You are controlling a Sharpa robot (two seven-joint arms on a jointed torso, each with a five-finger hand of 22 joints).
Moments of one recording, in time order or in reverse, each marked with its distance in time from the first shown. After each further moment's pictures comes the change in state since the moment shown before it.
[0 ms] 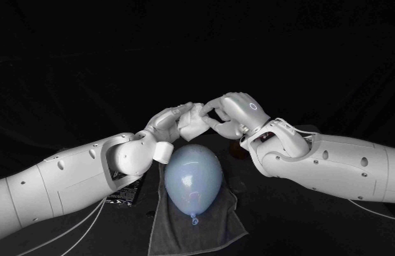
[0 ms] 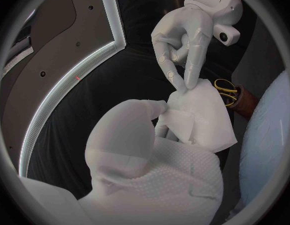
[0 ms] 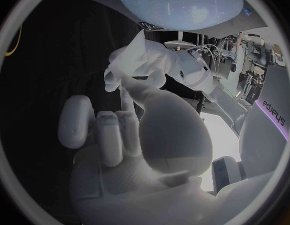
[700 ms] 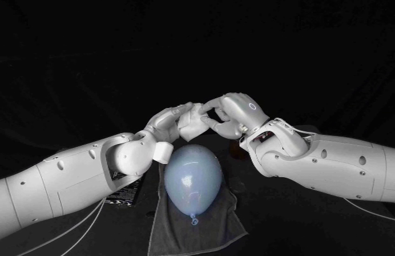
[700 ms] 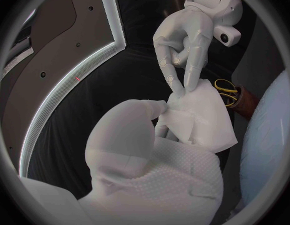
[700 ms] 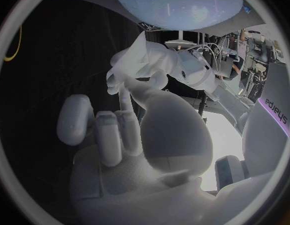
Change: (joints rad) left arm 0.000 0.000 0.001 0.000 -0.006 0.001 0.001; left_hand 0.000 0.000 -0.001 -0.001 0.000 0.000 0.000 0.000 -0.001 0.000 0.000 0.000 0.000 -0.009 0.001 -0.005 -0.008 0.001 -0.007 0.000 0.000 0.000; right arm 0.000 0.010 -0.001 -0.011 0.032 0.010 -0.002; right_hand -0.023 -0.021 -0.025 0.025 0.004 -0.058 0.029 -0.093 -0.049 -0.001 0.024 -0.021 -0.001 -0.002 0.020 -0.005 -0.001 0.000 -0.013 0.013 -0.026 -0.027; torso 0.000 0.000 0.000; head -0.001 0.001
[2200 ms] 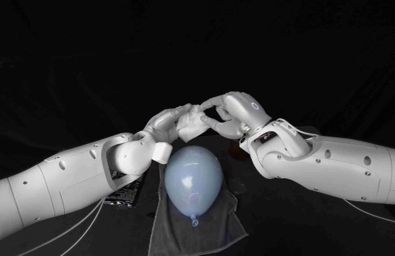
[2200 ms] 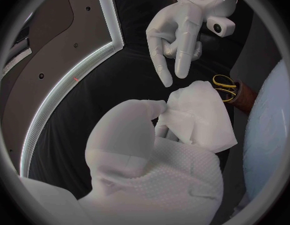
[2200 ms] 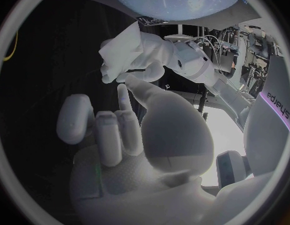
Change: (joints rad) left arm 0.000 0.007 0.000 -0.031 -0.012 0.003 -0.015; left_hand 0.004 -0.004 -0.018 0.005 0.000 0.004 -0.003 0.004 0.000 0.010 0.004 0.000 0.000 -0.050 0.007 -0.020 -0.007 0.005 -0.029 0.007 -0.011 0.000; right arm 0.008 -0.012 0.000 0.029 0.049 -0.028 0.012; right_hand -0.027 -0.021 -0.018 0.012 0.008 -0.047 0.021 -0.021 -0.014 -0.001 0.003 -0.010 0.001 0.002 -0.002 0.000 0.000 0.001 0.000 0.000 -0.012 -0.015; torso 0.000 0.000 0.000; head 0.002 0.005
